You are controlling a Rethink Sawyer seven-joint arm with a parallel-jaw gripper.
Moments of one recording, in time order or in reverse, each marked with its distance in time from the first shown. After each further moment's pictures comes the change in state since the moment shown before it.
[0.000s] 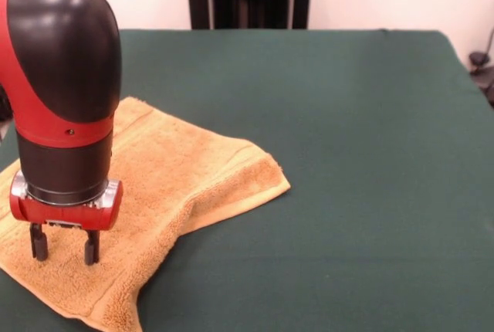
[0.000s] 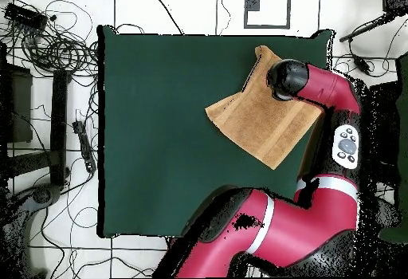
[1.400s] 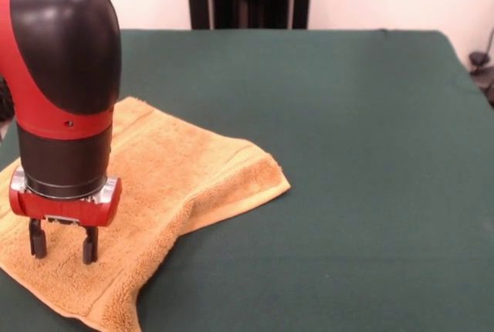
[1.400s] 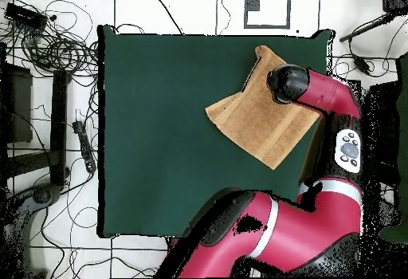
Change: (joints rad) arm -0.008 -0.030 0.001 0.076 0.017 -0.081 0.000
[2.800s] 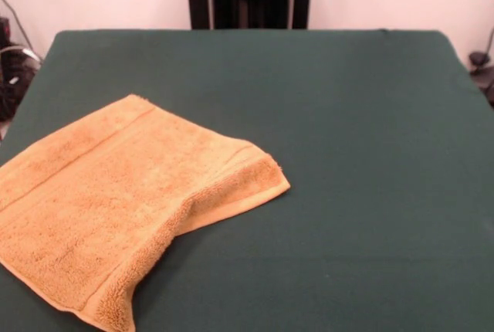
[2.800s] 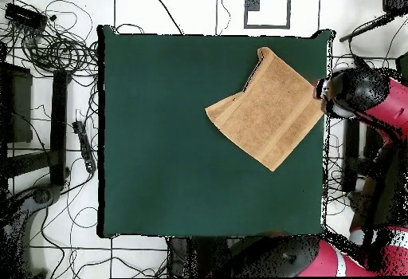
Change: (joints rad) arm -0.124 -0.275 0.007 0.143 -0.048 0.189 0.000
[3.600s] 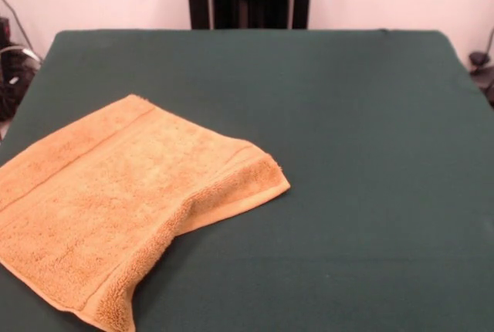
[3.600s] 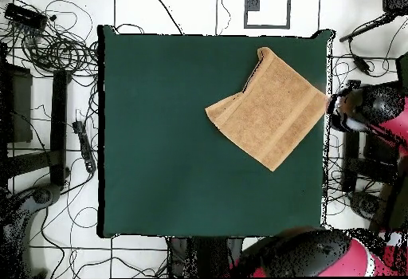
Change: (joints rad) arm -0.100 0.069 0.024 -0.027 -0.035 0.038 0.000
